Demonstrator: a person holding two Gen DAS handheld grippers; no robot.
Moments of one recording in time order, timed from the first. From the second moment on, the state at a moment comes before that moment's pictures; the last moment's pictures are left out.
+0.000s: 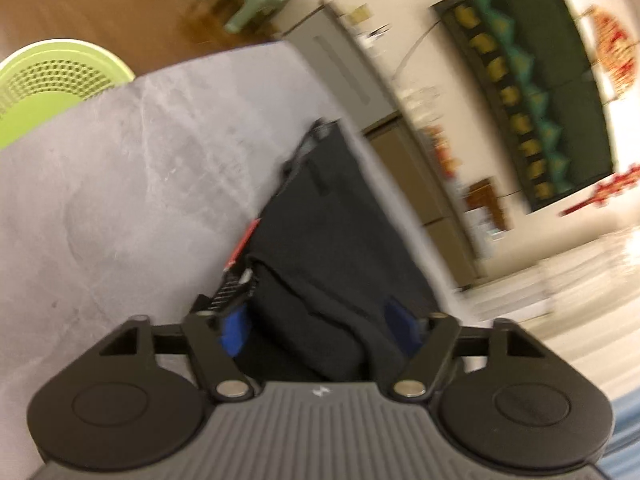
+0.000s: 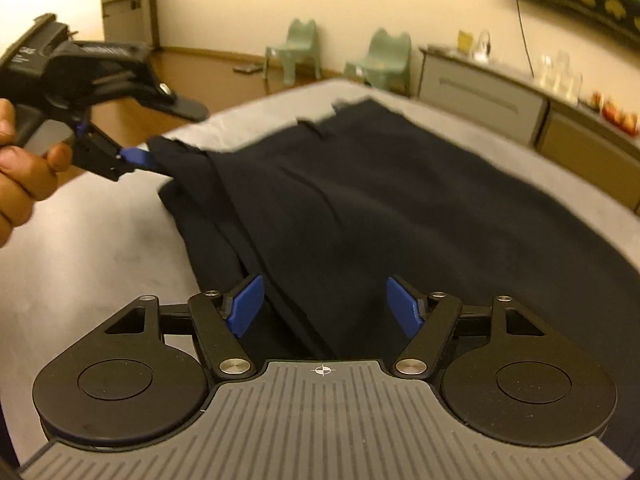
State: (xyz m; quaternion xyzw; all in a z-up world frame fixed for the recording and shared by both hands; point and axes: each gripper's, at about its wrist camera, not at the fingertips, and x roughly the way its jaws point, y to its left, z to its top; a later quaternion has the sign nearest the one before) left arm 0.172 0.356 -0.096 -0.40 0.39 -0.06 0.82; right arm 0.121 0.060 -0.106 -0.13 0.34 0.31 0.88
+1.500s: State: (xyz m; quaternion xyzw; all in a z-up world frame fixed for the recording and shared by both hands) left arm 0.126 0.292 -0.032 -0.24 0.32 -0.02 0.92; right arm 0.059 -0.396 -0.082 0.25 0.37 -0.01 0.90
